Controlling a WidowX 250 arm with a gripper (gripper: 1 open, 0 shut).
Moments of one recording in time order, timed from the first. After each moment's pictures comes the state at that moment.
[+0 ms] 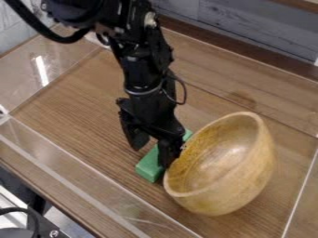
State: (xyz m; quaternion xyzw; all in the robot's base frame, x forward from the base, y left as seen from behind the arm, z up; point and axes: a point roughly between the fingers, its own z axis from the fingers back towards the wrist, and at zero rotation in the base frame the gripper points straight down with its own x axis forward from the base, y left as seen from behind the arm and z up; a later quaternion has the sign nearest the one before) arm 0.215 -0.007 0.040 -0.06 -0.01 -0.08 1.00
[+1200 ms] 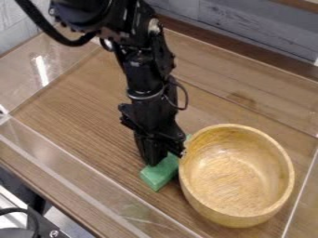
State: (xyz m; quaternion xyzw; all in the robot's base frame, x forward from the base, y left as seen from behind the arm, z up) arm 0.213 -0.011 0.038 -0.07 0.01 -0.09 0.99
